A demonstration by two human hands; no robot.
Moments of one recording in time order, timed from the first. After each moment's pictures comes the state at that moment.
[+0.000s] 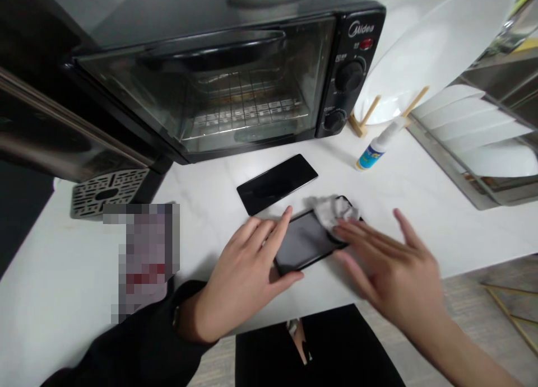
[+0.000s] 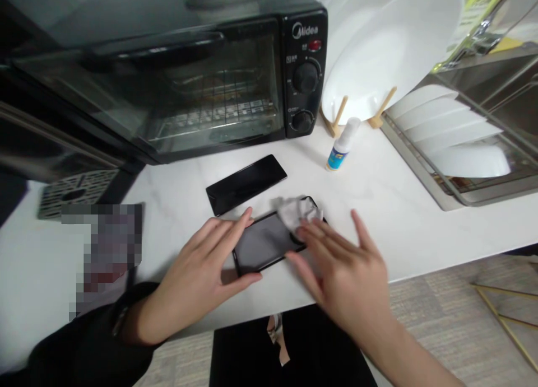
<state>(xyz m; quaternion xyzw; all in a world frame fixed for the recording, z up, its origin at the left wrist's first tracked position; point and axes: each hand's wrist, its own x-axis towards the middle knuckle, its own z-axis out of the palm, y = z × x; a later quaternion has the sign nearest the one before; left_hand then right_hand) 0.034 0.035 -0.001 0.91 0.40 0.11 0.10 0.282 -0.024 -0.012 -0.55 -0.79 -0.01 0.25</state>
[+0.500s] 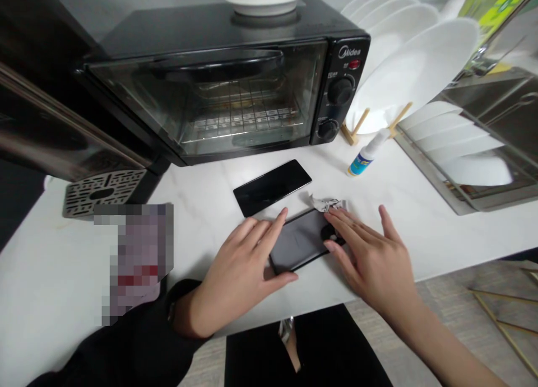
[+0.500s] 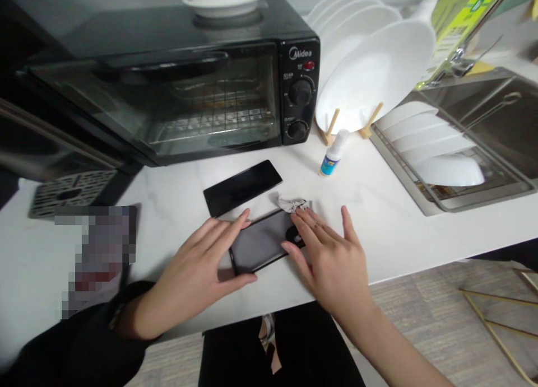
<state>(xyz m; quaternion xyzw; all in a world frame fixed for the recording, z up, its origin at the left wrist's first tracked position) 0.034 0.039 -0.003 0.90 0.40 0.11 0.11 0.280 -0.011 -0.016 -0.59 -0.77 -0.01 0.23</state>
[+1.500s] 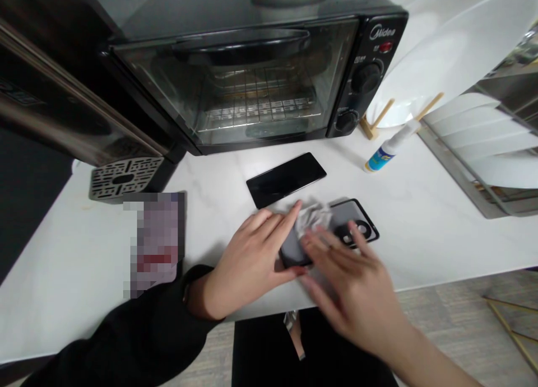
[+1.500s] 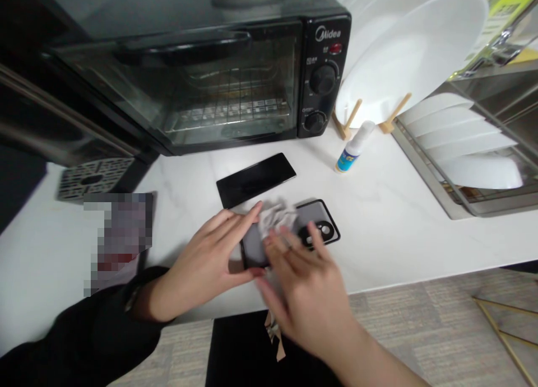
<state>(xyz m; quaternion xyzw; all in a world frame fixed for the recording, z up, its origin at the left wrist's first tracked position) 0.035 0.039 0.000 0.90 0.39 0.12 0.13 0.260 -0.025 -0.012 -0.50 -0.83 0.05 0.23</state>
